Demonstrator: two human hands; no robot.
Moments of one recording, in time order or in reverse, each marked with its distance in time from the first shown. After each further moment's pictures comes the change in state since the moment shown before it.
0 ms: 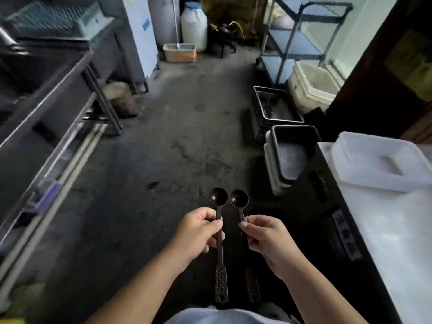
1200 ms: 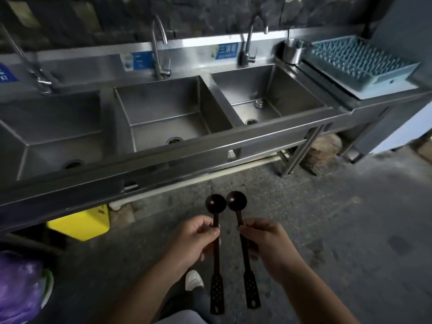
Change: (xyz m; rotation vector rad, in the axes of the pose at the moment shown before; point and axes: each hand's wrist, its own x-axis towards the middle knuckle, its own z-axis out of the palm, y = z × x) left_hand 0.197 0.040 -0.458 -0.524 1.041 -0.057; right_hand 0.461 -0.214 0.486 -0.517 -1.079 0.074
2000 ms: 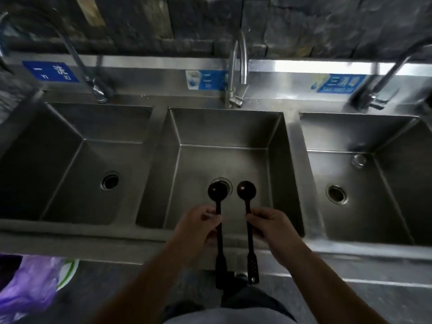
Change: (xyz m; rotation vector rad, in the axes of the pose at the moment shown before) left_hand 0.362 0.123 -0.171 -0.139 0.460 -0.199; right_hand 0.469 -0.177 0.050 -0.217 -0.260 0.170
